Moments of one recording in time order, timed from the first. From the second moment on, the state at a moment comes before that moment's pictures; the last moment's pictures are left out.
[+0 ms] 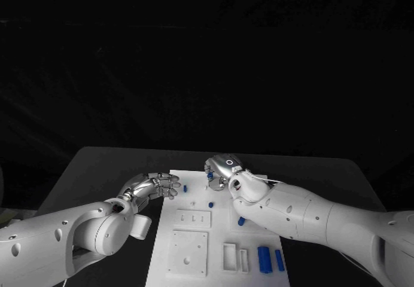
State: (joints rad) left arm 1.32 -0.81 -0.18 1.50 0.02 -0.31 0.33; left_hand 1.06 -0.09 0.52 -0.27 0.09 0.78 0.17 0.41 0.42 1.13 0.14 0.13 0.09 1.02 0.07 0.51 0.63 0.05 0.77 -0.03 0.60 1.26; right arm 1.25 -0.33 -0.09 0.91 -1.77 -0.58 -0.21; right_hand 1.16 -0.19 0.85 -0.28 0.05 1.03 0.10 0.39 0.49 1.27 0.06 0.13 0.21 1.35 -0.05 1.16 0.75 0.18 1.28 -0.04 0.94 1.31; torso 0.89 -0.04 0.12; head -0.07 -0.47
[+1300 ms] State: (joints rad) left arm 1.33 -0.81 -0.18 1.51 0.02 -0.31 0.33; left_hand 1.06 -0.09 0.52 -0.27 0.09 0.78 0.17 0.41 0.42 1.13 0.14 0.13 0.09 1.02 0.07 0.51 0.63 0.05 0.77 -0.03 0.60 1.26; right arm 1.25 -0.29 -0.10 0.85 -1.74 -0.57 -0.19; right_hand 1.16 -0.20 0.85 -0.27 0.05 1.03 0.11 0.37 0.50 1.27 0.06 0.11 0.24 1.34 -0.04 1.16 0.72 0.17 1.28 -0.05 0.94 1.31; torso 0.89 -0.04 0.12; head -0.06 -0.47
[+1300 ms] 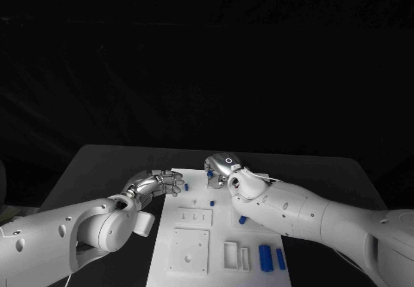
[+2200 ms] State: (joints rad) left arm 1.33 -0.81 -0.18 1.51 0.02 -0.31 0.33; left_hand 1.06 -0.09 0.52 -0.27 0.09 0.78 0.17 0.41 0.42 1.13 0.14 0.13 0.09 1.02 0.07 0.51 0.63 0.05 0.77 -0.03 0.60 1.26; right arm 1.25 -0.29 -0.10 0.85 -1.72 -0.57 -0.18; right_hand 1.15 -0.20 0.85 -0.27 0.05 1.03 0.11 0.37 0.50 1.27 0.06 0.10 0.28 1.34 -0.04 1.16 0.72 0.16 1.28 -0.05 0.94 1.31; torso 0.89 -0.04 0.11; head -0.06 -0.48
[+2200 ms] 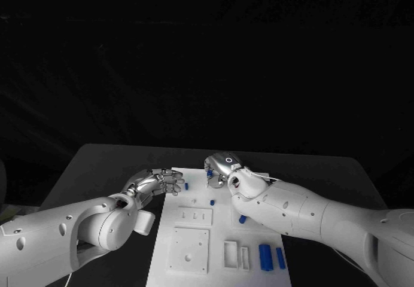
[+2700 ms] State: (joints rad) left arm 1.33 -0.81 -0.18 1.51 0.02 -0.31 0.33; left_hand 1.06 -0.09 0.52 -0.27 0.09 0.78 0.17 0.41 0.42 1.13 0.14 0.13 0.09 1.02 0.07 0.51 0.62 0.06 0.77 -0.03 0.60 1.26; right arm 1.24 -0.29 -0.11 0.85 -1.71 -0.55 -0.18; right_hand 1.15 -0.21 0.84 -0.27 0.05 1.01 0.12 0.36 0.50 1.27 0.06 0.09 0.28 1.34 -0.04 1.16 0.71 0.16 1.28 -0.05 0.94 1.31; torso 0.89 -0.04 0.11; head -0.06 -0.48
